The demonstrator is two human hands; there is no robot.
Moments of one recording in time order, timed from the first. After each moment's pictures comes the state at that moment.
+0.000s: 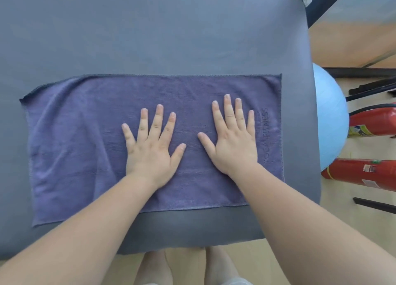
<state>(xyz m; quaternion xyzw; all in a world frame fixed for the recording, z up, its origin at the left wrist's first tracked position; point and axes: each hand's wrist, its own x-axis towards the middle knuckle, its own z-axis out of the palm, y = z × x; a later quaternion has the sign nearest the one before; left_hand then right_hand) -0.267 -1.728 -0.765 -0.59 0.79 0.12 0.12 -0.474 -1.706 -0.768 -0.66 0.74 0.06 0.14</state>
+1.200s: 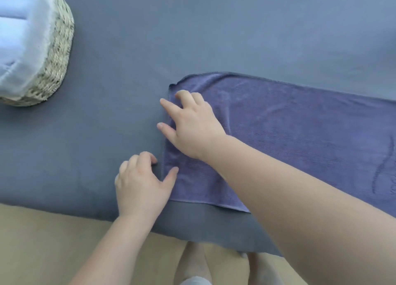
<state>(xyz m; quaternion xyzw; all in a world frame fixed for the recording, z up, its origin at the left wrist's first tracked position) -0.014 -1.682 -0.721 -0.81 0.56 0.19 -0.04 -0.143 -1.804 -0.720 -0.81 0.53 -0.04 0.23</state>
